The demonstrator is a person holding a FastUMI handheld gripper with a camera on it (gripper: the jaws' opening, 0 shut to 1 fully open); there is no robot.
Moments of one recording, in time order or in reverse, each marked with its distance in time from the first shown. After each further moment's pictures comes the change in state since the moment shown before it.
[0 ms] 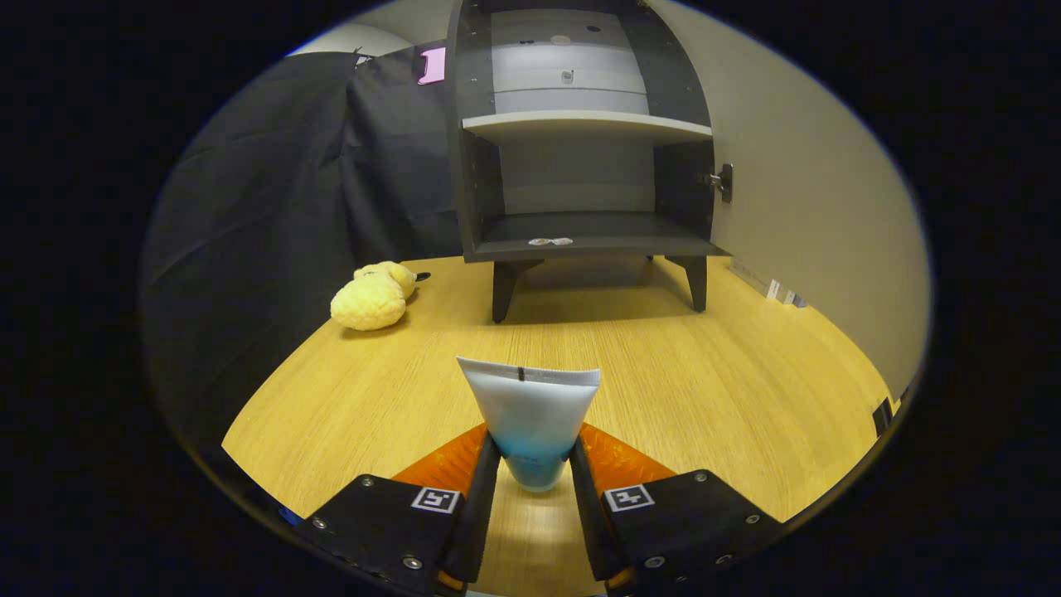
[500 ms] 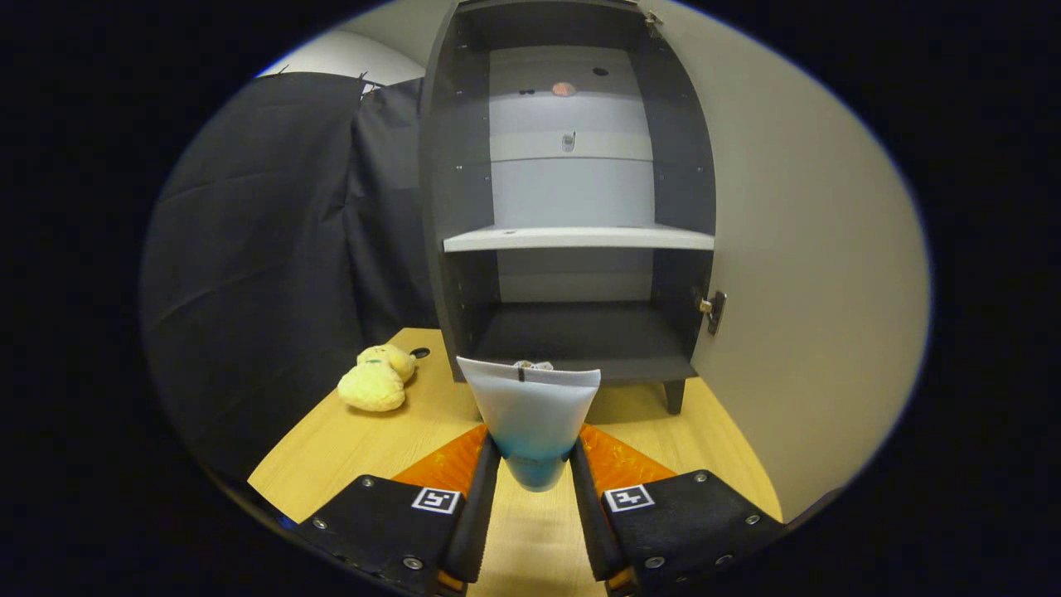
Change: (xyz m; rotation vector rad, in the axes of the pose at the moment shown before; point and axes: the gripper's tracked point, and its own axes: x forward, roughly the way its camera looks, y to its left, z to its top) arm -0.022 -0.033 0.153 -0.036 -0.137 0.023
